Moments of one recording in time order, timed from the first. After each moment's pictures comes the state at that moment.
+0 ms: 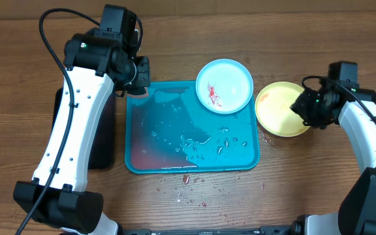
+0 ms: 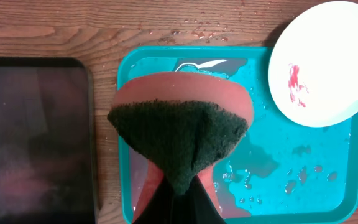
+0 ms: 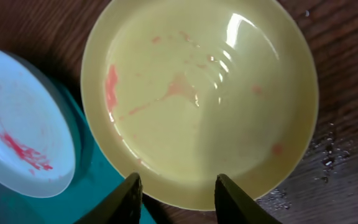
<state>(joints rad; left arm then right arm) -0.23 1.74 1.88 -1.34 0.00 -0.28 -0.16 1.61 1.13 -0.79 -0.23 0.48</state>
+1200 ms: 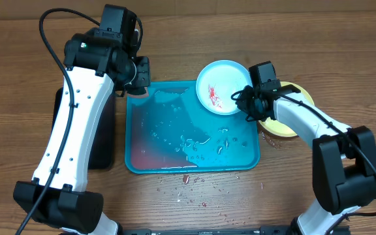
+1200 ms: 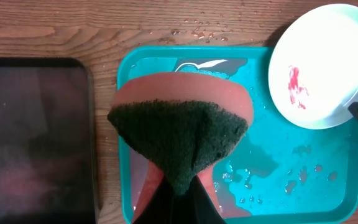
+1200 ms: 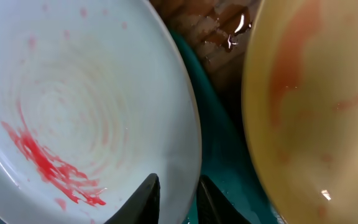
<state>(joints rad) -0.23 1.74 1.88 -1.34 0.00 -0.28 0.26 1.85 1.13 -0.45 -0.06 0.82</state>
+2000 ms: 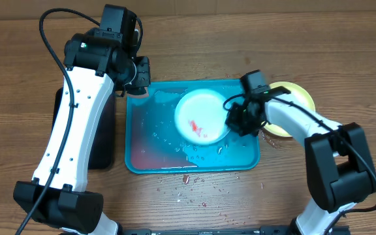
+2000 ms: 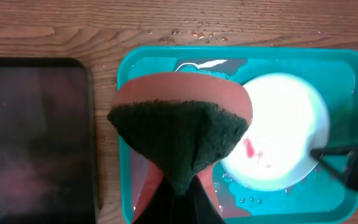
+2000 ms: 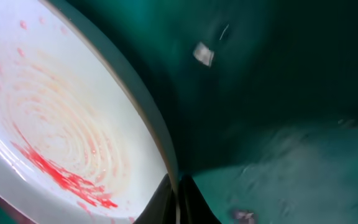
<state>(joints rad) -0.23 1.74 1.88 -1.34 0.00 -0.28 0.34 1.88 1.14 -0.69 -0.35 0.72</state>
